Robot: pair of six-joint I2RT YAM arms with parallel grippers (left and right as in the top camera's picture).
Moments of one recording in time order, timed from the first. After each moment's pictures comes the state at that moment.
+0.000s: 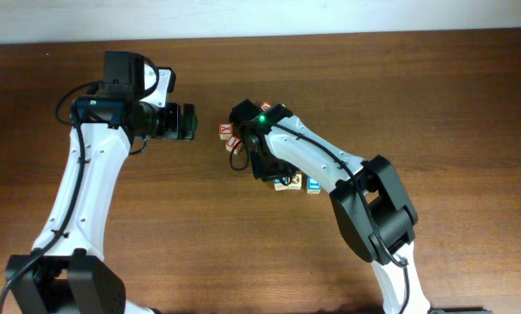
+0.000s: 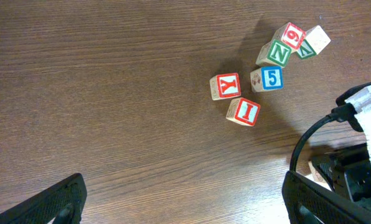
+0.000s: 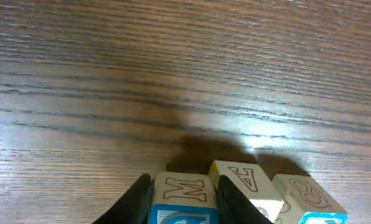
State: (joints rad) left arm -0.05 1.68 1.51 -0.92 0.18 0.02; right arm 0.64 2.22 1.75 -1.13 0.13 0.52
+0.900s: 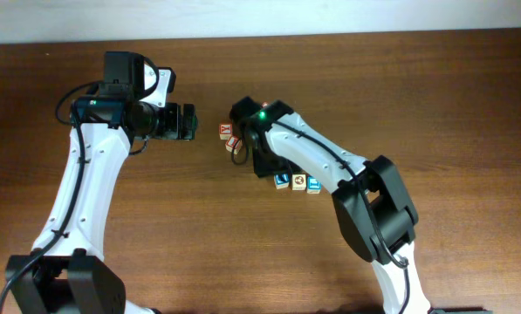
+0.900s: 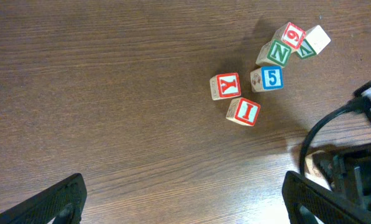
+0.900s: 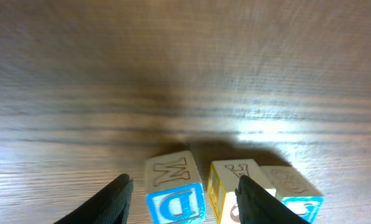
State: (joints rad) left arm -0.05 1.68 1.51 -0.92 0.18 0.02; right arm 0.63 2.22 1.79 -1.17 0.17 0.60
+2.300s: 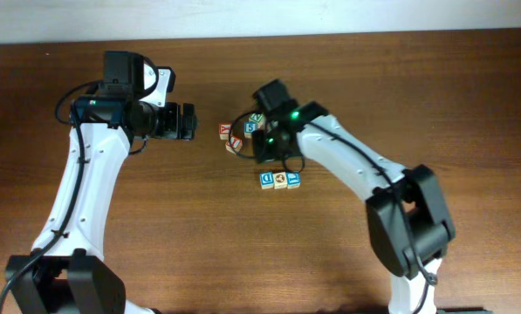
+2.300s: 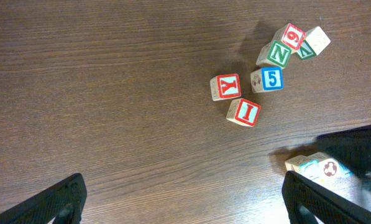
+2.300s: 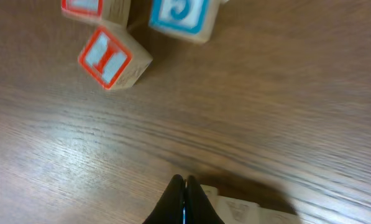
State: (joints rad) left arm -0.05 1.68 1.51 -0.92 0.18 0.02; right arm 0.55 2.06 1.58 -0.77 -0.14 0.40
